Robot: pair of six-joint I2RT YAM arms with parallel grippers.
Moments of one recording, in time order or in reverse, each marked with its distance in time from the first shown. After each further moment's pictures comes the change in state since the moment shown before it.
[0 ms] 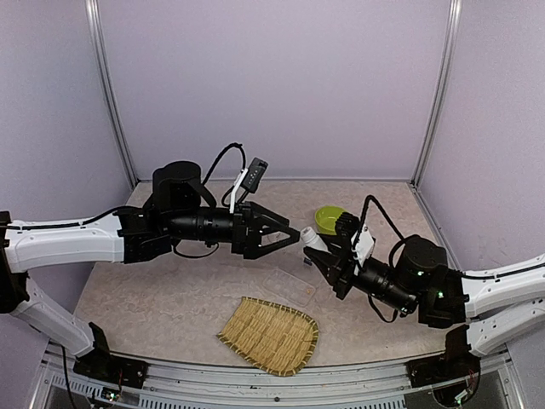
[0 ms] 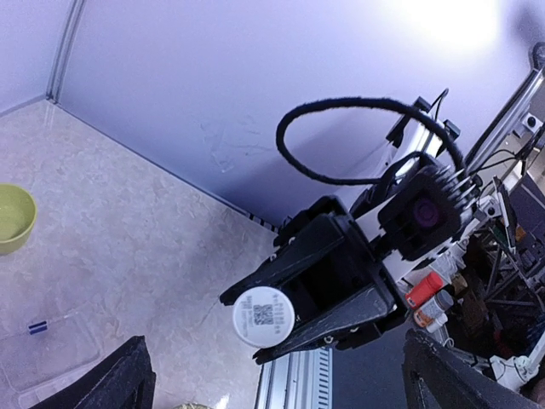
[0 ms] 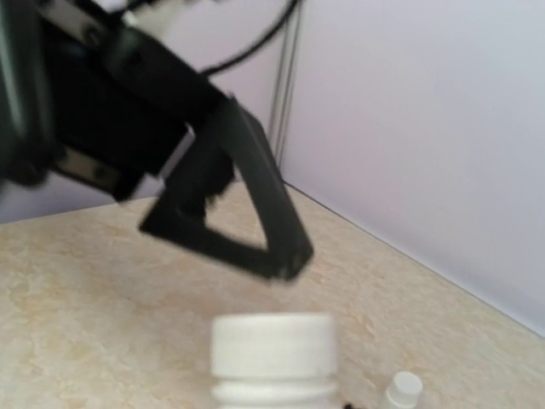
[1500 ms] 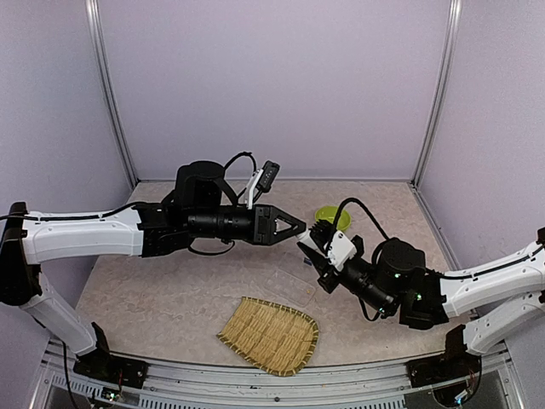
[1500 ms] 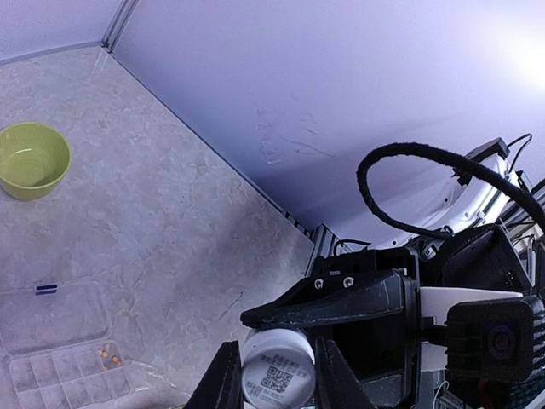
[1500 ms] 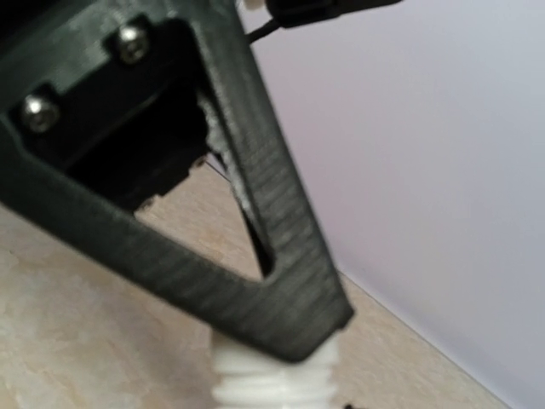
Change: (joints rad) left arm -0.012 0.113 0.095 -0.078 -0.142 -0.153; right arm -0.008 0.172 0.032 0.132 0.149 -0.246
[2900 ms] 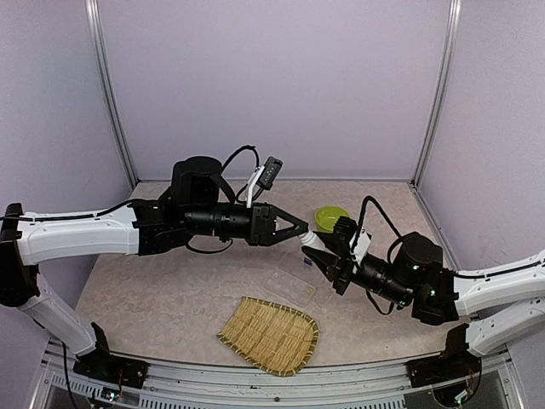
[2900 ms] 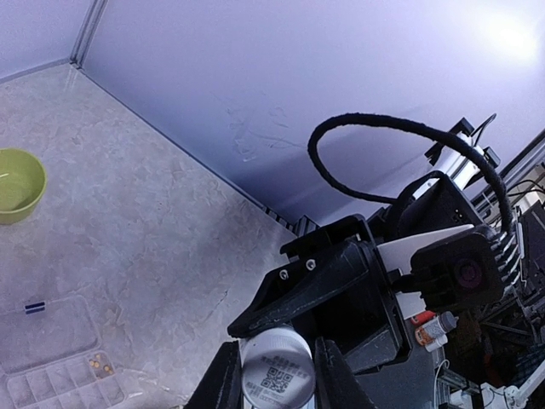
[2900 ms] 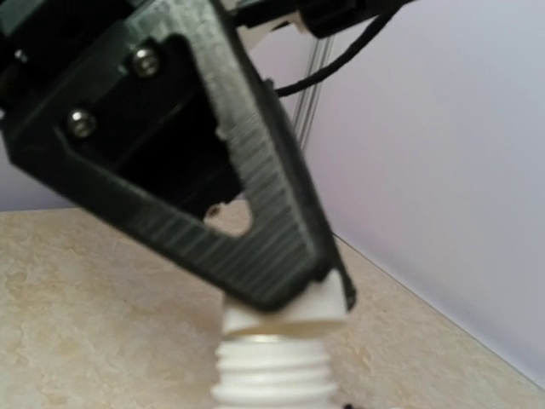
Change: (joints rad) left arm -0.006 -0.019 0.016 -0.003 0.065 0.073; right arm -0.097 -0.117 -0.081 0.012 -0.325 0.139
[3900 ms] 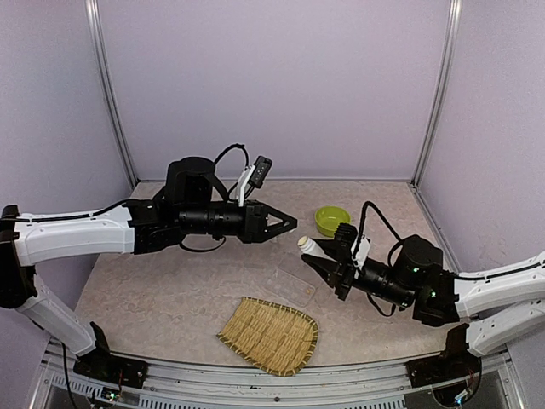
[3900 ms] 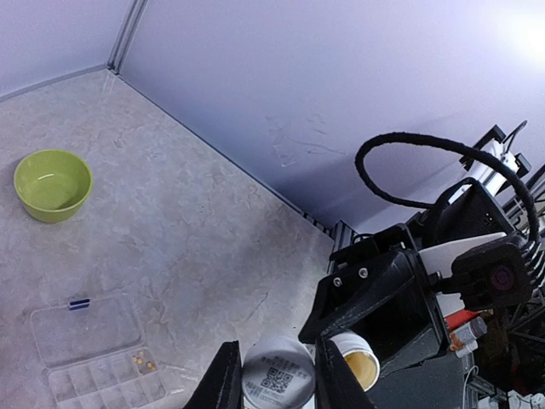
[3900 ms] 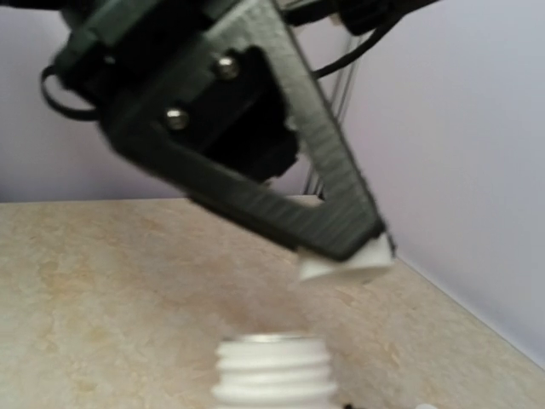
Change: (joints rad) left arm 0.043 -0.027 -0.033 -0.031 -0.059 0.065; right arm -0.011 -0.012 -0.031 0.000 -0.077 0.024
